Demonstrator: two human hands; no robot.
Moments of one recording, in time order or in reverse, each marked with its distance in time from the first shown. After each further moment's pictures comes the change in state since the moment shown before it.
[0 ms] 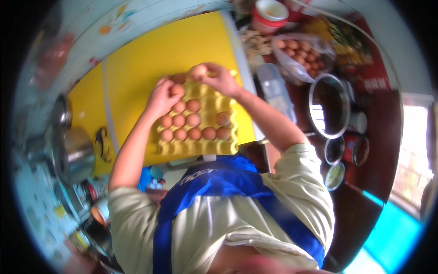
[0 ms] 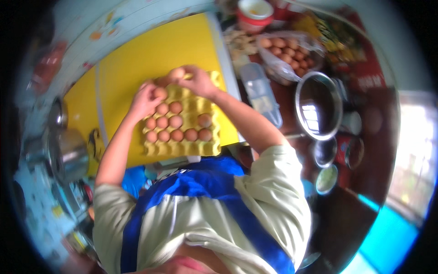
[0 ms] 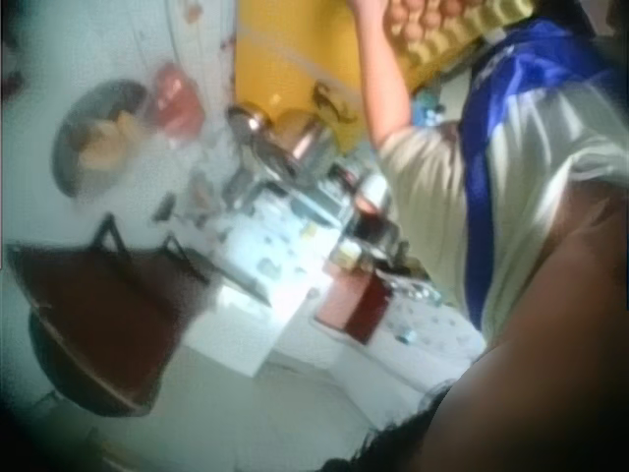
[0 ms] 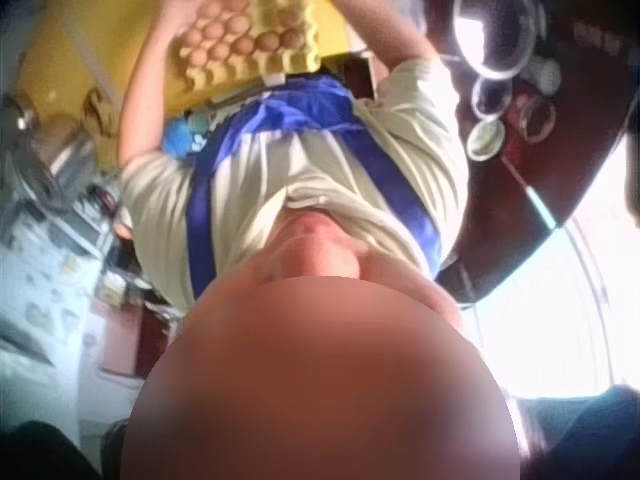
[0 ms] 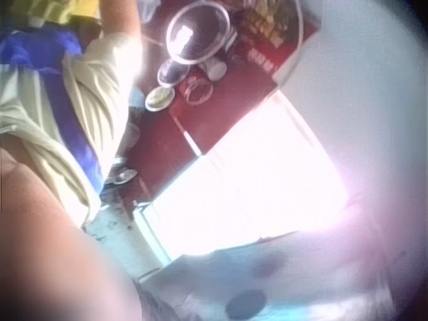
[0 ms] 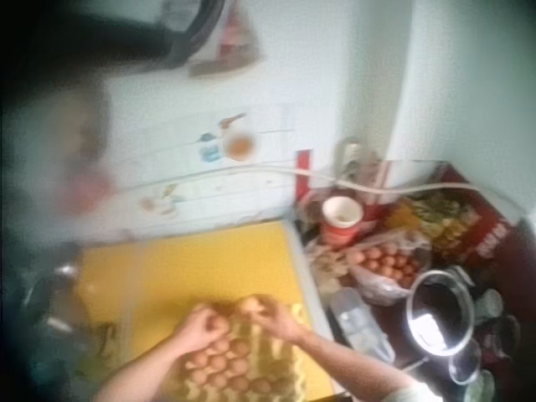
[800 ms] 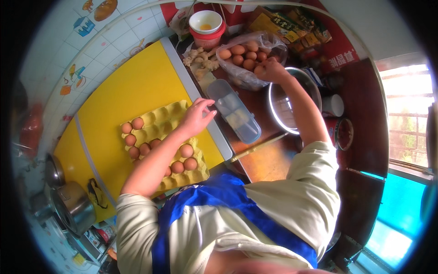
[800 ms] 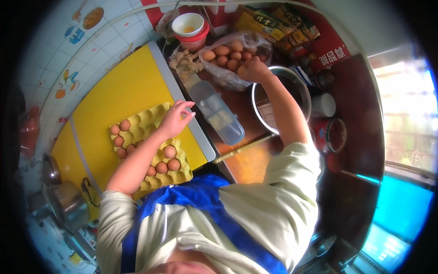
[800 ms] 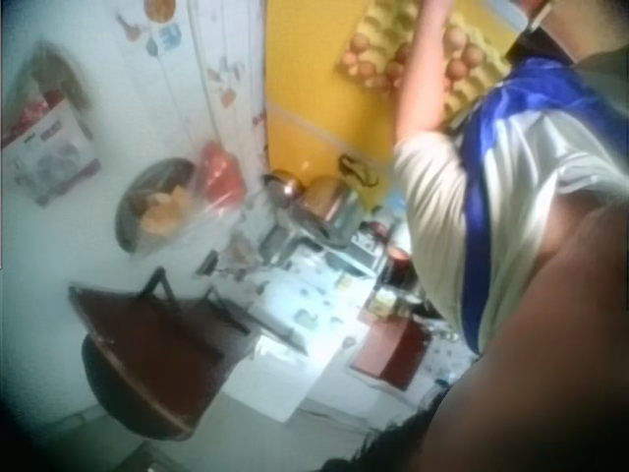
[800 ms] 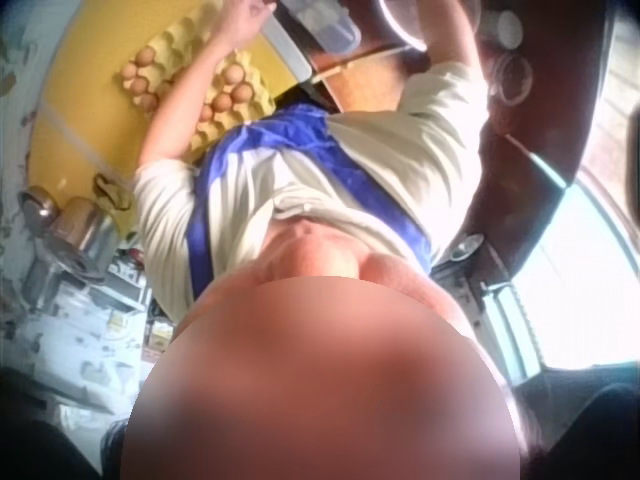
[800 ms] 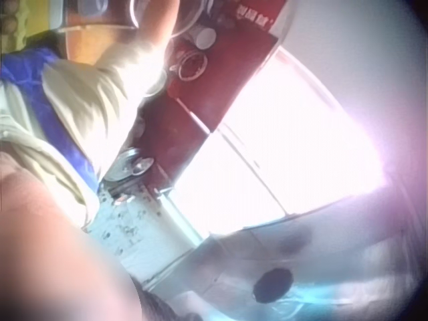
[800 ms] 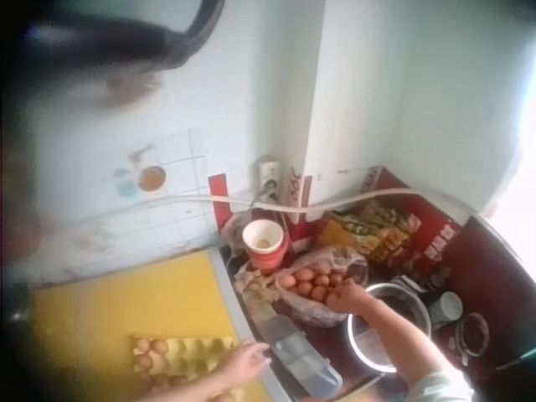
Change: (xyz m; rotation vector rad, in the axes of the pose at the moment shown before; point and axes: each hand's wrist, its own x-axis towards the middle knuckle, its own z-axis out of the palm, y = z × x) left_hand 0.076 0.155 0.149 -0.425 -0.304 0.245; right_hand -0.092 0.030 -0.336 -1.220 0.215 0.480
